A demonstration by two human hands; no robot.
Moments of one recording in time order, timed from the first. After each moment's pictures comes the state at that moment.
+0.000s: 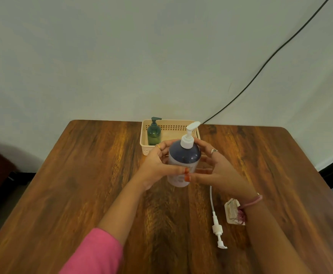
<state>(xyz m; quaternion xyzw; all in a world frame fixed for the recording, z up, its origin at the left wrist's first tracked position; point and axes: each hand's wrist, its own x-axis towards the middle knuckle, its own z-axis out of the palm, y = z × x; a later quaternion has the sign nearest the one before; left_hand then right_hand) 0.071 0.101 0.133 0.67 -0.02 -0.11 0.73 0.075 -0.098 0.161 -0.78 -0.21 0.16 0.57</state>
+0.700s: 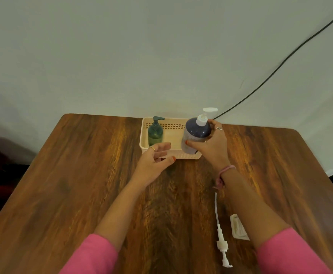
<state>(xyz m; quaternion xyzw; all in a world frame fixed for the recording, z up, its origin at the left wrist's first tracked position) 0.126 0.119 0.102 0.77 0.08 -0.06 0.63 0.212 -0.063 0.095 -0.85 -0.05 -0.12 0.51</state>
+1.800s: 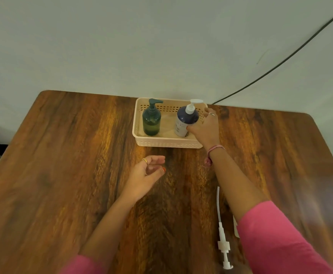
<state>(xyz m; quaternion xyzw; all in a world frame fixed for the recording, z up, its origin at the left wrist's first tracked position) 0.127 0.127 0.024 0.75 0.13 -0.11 0.64 0.291 -0.047 0.025 -0.90 0.06 -0.03 0.44</state>
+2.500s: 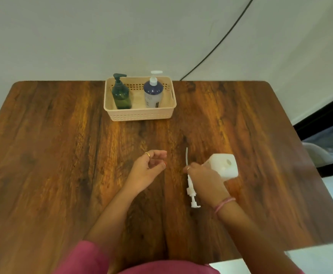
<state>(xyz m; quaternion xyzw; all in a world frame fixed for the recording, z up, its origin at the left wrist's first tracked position) 0.039 0.037 0.036 0.77 0.05 -0.14 0.62 0.033 -0.159 0.041 -0.97 -0.18 0.15 0.02</state>
